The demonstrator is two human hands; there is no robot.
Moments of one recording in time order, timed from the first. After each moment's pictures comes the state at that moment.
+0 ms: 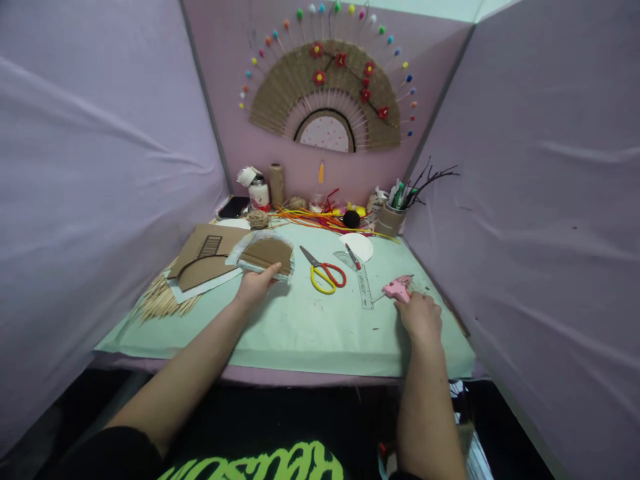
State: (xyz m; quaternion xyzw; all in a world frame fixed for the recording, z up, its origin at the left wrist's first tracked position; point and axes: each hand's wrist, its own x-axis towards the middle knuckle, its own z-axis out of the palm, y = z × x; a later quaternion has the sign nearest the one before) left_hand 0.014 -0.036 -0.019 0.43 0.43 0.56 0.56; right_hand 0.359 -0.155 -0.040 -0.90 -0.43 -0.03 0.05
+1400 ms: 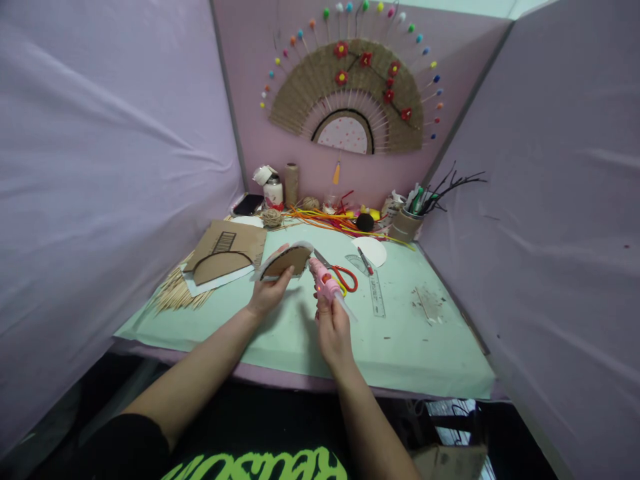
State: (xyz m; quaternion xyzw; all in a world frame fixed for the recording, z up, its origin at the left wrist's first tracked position) left_hand 0.012 -0.049 -0.022 0.66 0.31 0.60 0.33; right_hand 0.145 -0.160 -0.008 -0.57 -0.44 0.36 0.60
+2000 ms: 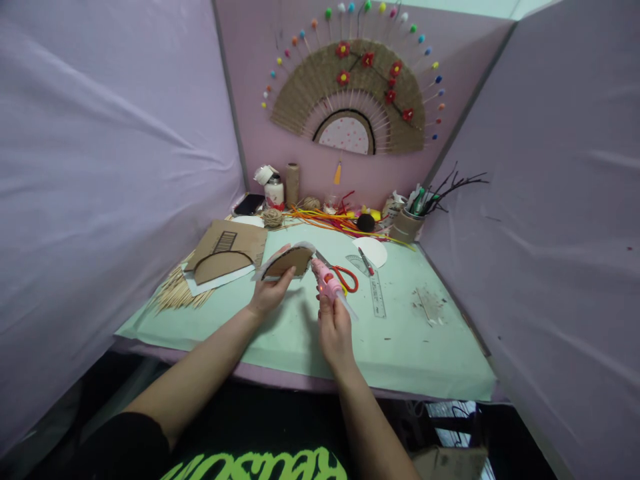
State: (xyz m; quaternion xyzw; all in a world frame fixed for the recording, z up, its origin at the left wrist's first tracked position) left_hand 0.012 -0.052 -0.019 0.66 0.30 0.60 0.33; right_hand 0.148 -0.158 -0.015 -0.57 -0.46 0.32 0.60
